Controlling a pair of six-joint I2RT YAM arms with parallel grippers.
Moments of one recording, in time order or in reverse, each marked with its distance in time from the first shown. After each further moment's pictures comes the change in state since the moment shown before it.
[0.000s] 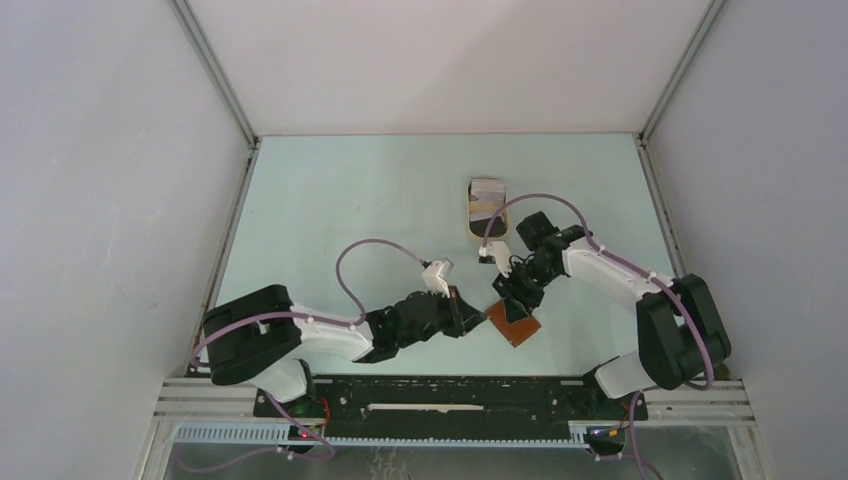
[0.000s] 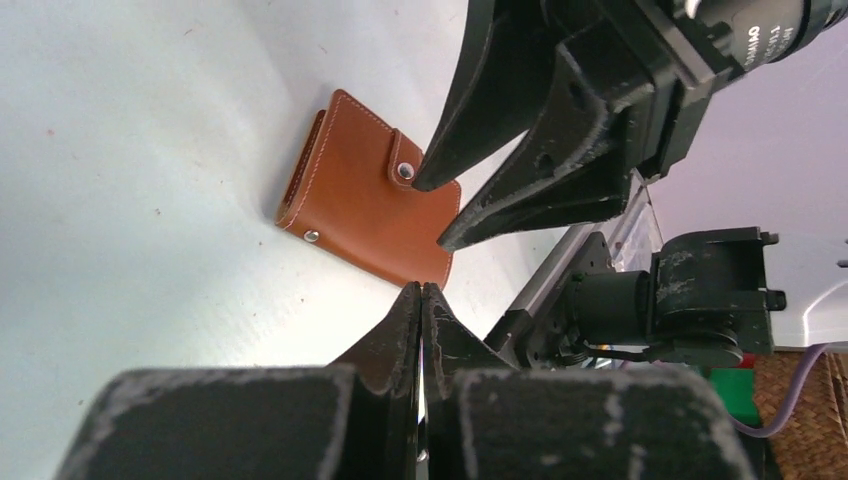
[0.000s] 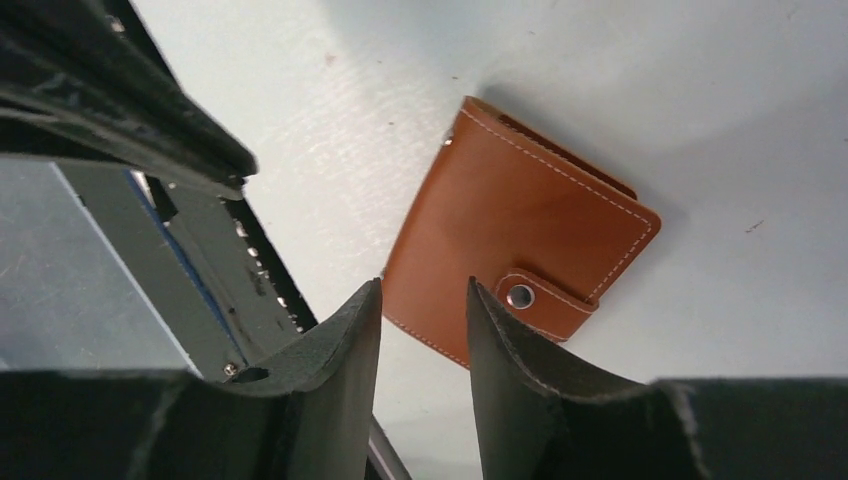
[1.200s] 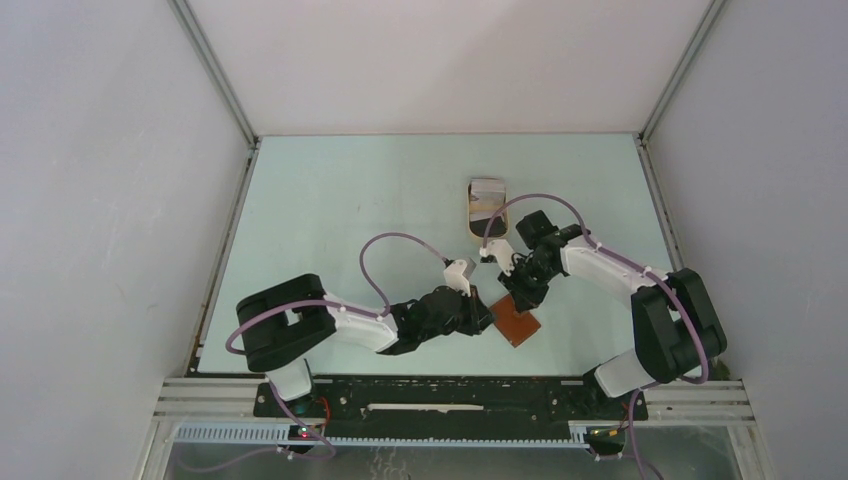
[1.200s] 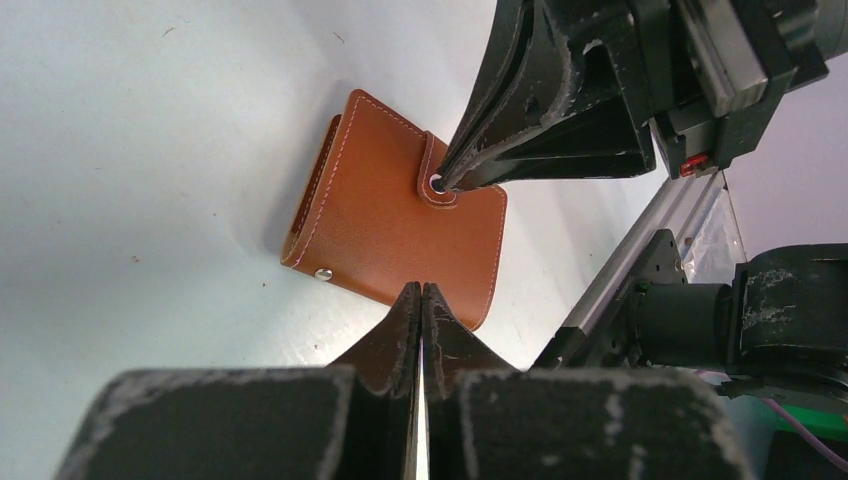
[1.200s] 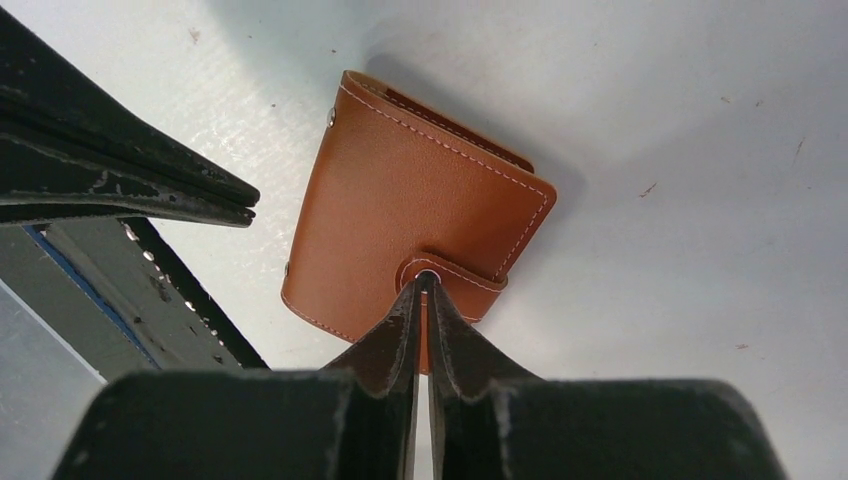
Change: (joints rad) left arm -0.003 0.168 0.154 -0.084 0.011 0.066; right arm -0.010 0.016 -0.001 0.034 0.134 -0.047
